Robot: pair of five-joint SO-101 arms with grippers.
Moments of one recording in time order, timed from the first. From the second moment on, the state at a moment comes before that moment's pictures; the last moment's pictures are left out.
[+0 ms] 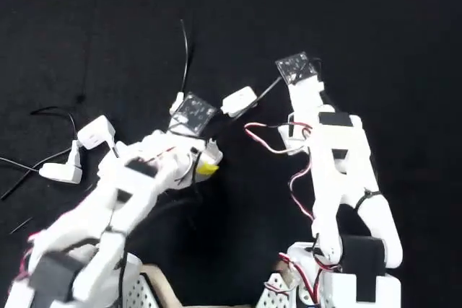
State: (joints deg) left arm 17.0 -19.0 63.3 17.8 -15.5; right arm 3.2 -13.7 43.6 47.7 23.2
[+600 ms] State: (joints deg) left arm 17.0 -11.1 52.9 28.3 -15.2; right arm 2.8 -13.7 46.2 45.2 23.4
